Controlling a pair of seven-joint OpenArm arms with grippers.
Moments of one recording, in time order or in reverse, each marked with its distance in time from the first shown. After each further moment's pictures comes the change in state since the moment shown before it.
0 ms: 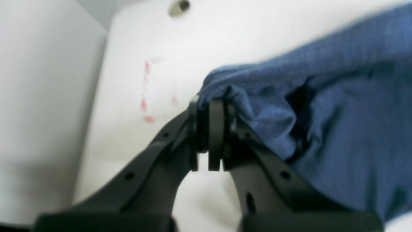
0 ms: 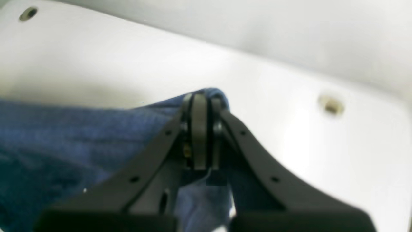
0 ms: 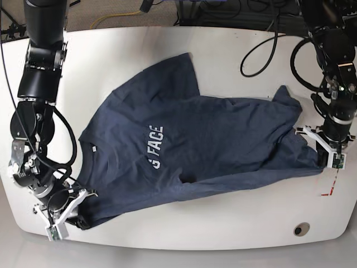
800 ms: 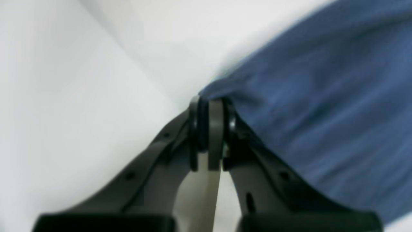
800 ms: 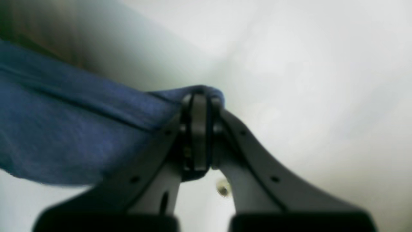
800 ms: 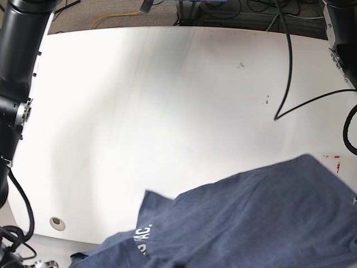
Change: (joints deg) left arm -30.6 -14.3 -0.2 0.8 -1.0 -7.2 8.5; right arm 29.9 8.1 -7.2 -2.4 0.9 5.5 -8.2
